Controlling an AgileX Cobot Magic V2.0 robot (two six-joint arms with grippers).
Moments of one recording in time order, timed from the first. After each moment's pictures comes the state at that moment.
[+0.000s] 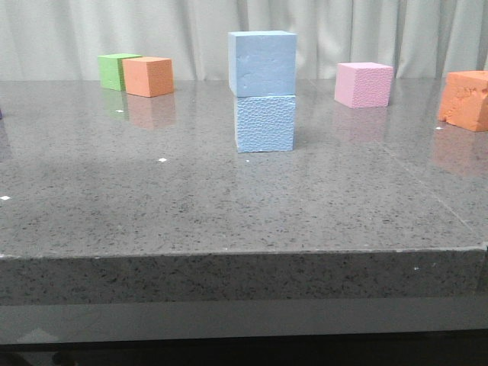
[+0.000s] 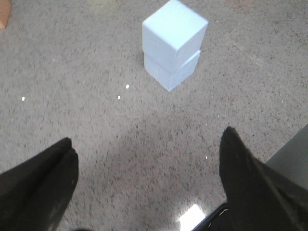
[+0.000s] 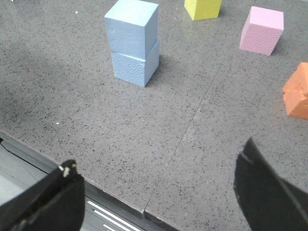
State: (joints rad) left arm -0.49 1.17 -1.37 -0.19 1.05 0.21; right arm 0.47 0.59 -0.81 0.02 0.77 0.01
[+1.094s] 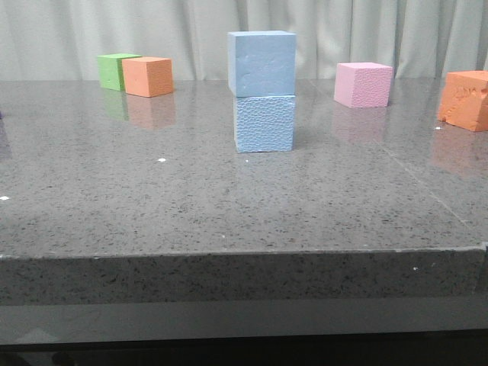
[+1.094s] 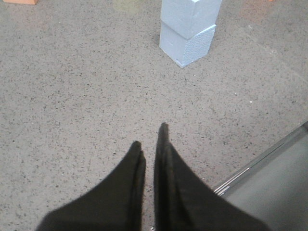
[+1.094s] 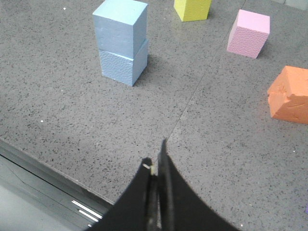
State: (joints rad) left arm -0.48 0.76 -0.82 -0.18 0.73 0.18; right arm 0.47 0.59 -0.81 -0.03 0.77 0.01
